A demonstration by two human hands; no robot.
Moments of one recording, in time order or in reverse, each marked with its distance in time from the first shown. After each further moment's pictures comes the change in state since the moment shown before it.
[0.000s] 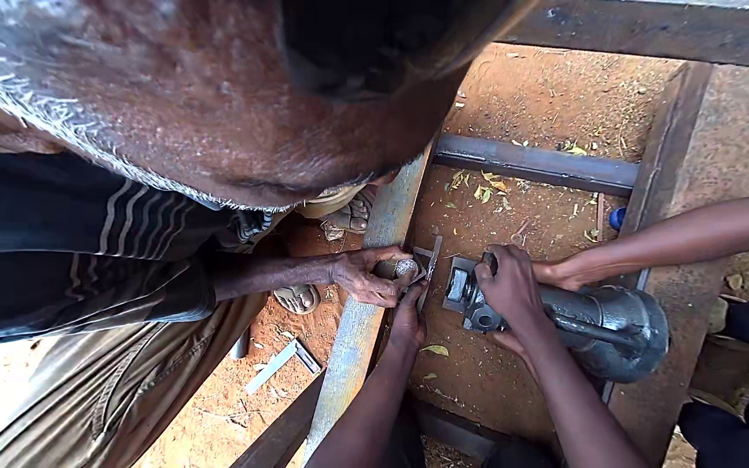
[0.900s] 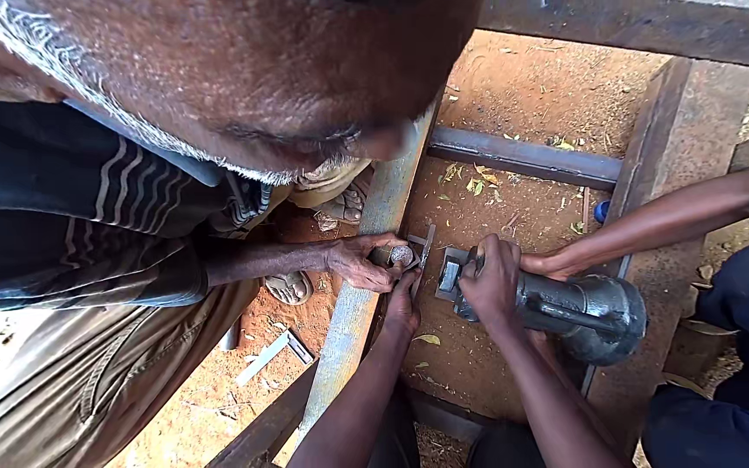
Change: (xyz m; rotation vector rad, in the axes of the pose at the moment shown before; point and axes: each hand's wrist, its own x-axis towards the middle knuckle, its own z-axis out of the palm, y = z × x) left_hand 0.010 -0.002 0.001 -0.056 0.013 -0.006; right_hand -0.016 -0.019 0.019 -0.021 0.280 -0.035
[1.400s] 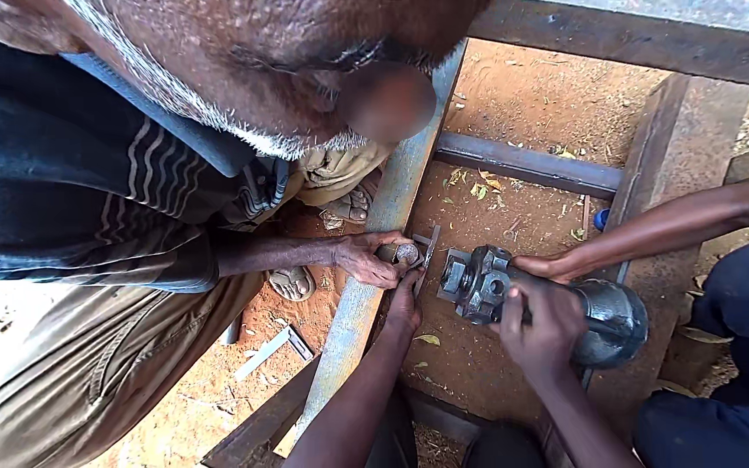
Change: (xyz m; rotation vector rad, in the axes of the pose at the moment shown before) left_hand -0.001 0.001 0.000 0.007 -0.004 -0.004; right_hand -0.056 0.005 -0.078 -0.047 0.253 -0.319
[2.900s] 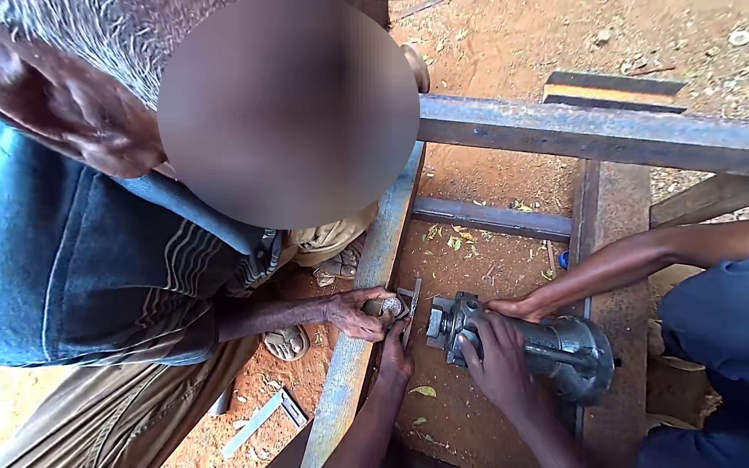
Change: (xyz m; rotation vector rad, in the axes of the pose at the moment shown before) left_hand 0.000 -0.003 0.006 0.011 0.088 -0.057; right_hand -0.015 0.023 0.031 -0.003 -0.262 0.078
